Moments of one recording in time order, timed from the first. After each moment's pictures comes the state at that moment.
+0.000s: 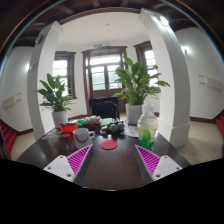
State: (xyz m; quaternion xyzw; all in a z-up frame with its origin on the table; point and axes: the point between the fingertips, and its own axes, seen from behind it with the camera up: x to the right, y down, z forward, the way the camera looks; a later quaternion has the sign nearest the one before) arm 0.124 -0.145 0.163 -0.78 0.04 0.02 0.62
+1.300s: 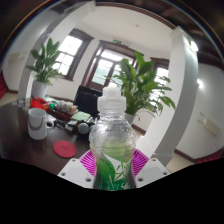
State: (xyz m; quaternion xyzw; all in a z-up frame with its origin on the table) arm 0.271 0.019 0.112 -0.77 -0.08 -0.16 0.61
